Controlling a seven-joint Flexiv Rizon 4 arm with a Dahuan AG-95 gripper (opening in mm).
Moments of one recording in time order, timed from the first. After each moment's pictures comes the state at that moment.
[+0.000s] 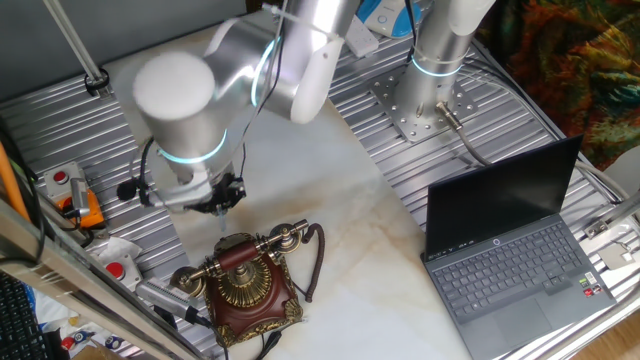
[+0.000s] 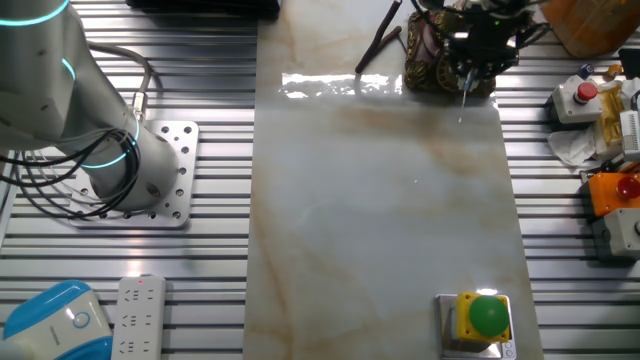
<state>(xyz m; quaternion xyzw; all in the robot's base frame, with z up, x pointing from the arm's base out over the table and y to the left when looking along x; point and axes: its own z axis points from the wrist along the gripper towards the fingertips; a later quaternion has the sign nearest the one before) 0.625 0.125 0.122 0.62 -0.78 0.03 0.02</state>
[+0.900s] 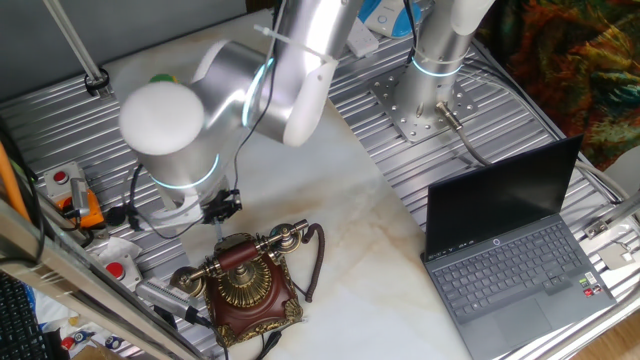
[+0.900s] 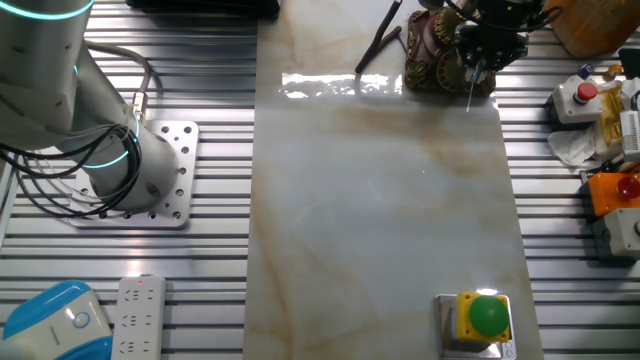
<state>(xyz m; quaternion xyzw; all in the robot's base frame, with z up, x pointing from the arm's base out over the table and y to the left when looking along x) 0.635 0.138 0.127 0.61 -0.79 0.04 0.04</state>
